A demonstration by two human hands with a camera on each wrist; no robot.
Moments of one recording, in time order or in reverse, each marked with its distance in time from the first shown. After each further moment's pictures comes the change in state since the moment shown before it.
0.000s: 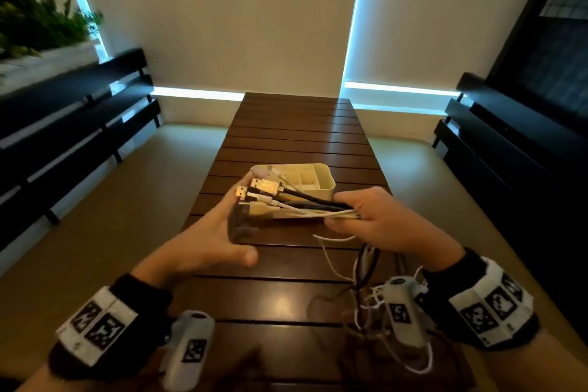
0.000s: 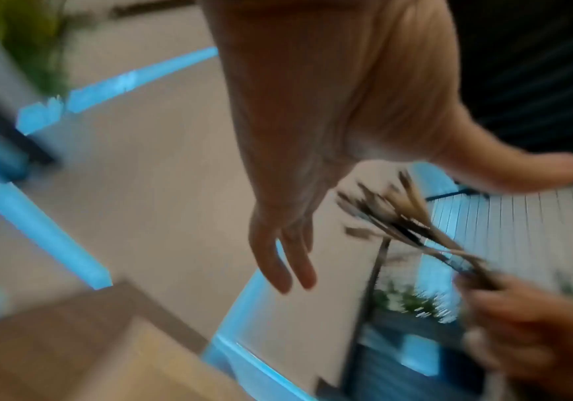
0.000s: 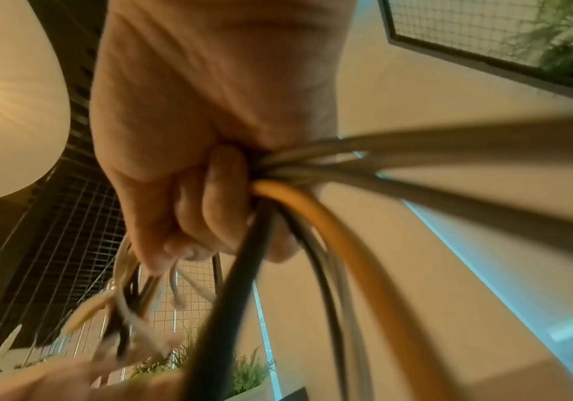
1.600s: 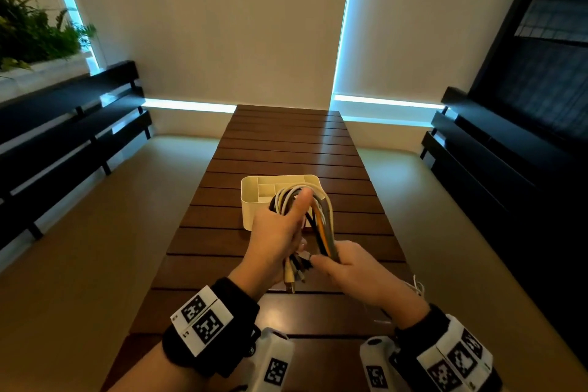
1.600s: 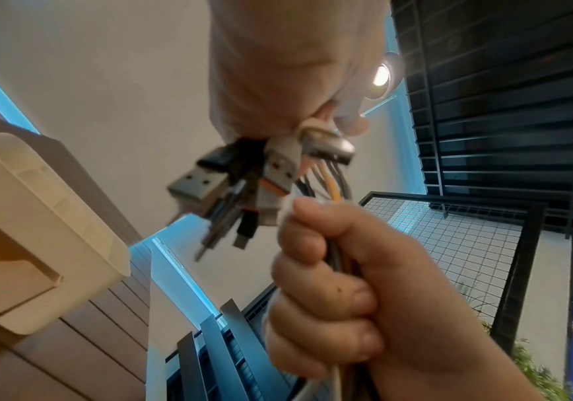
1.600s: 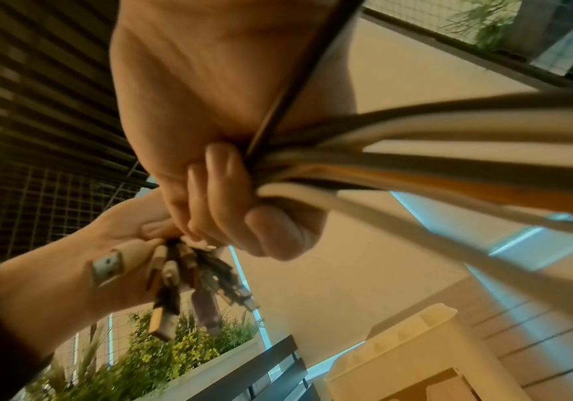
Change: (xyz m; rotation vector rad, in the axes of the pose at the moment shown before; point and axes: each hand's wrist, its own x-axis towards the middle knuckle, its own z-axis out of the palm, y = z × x) left_hand 0.058 0.029 0.095 -0.555 0.476 -0.012; right_hand -0.018 0.014 0.055 0.369 0.004 0.286
